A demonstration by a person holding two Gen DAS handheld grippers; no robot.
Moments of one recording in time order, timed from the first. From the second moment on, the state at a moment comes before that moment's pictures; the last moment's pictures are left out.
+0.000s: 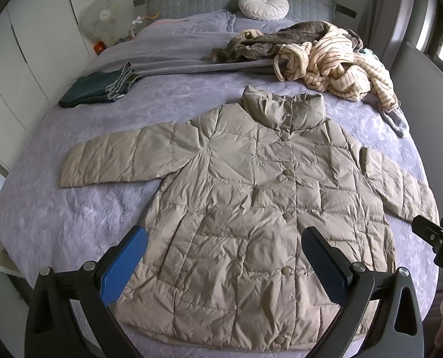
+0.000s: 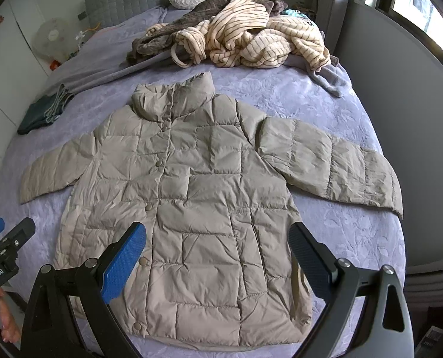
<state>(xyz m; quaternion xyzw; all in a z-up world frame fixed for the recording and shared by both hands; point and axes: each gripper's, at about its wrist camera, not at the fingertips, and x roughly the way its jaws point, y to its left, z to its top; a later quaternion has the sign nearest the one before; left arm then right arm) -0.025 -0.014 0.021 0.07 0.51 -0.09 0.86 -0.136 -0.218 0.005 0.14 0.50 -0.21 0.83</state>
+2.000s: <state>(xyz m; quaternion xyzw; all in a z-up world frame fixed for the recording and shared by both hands) -0.023 -0.009 0.023 0.06 0.51 -0.08 0.86 -0.136 -0.219 0.004 0.14 0.50 -0.21 0.83</state>
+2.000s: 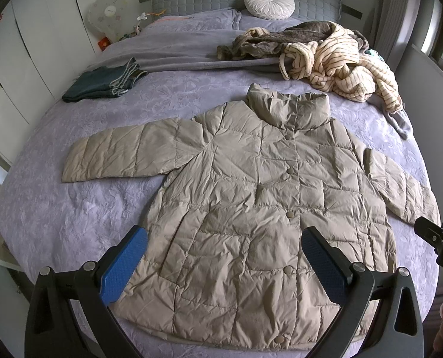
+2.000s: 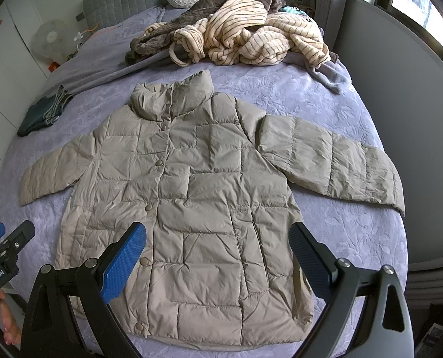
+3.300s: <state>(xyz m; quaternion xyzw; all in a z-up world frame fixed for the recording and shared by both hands) -0.022 -0.007 0.022 0.06 0.51 -0.08 0.86 -0.136 -0.220 0.002 0.14 0.50 -0.20 0.83</state>
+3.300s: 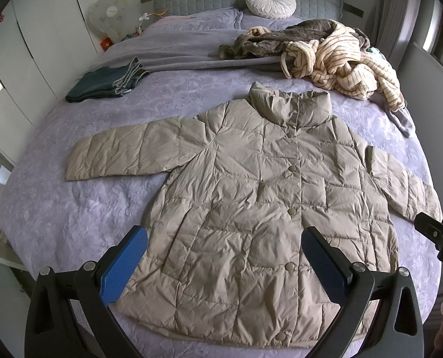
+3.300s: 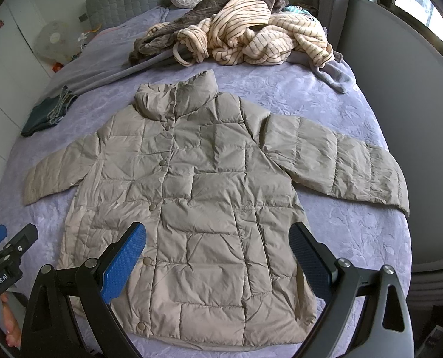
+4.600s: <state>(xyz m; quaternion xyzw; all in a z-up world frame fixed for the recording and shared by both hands) 0.228 0.287 -0.239 -0.30 0.56 -0.05 0.77 0.018 -0.078 -0.163 0.18 0.58 -0.12 0.79</state>
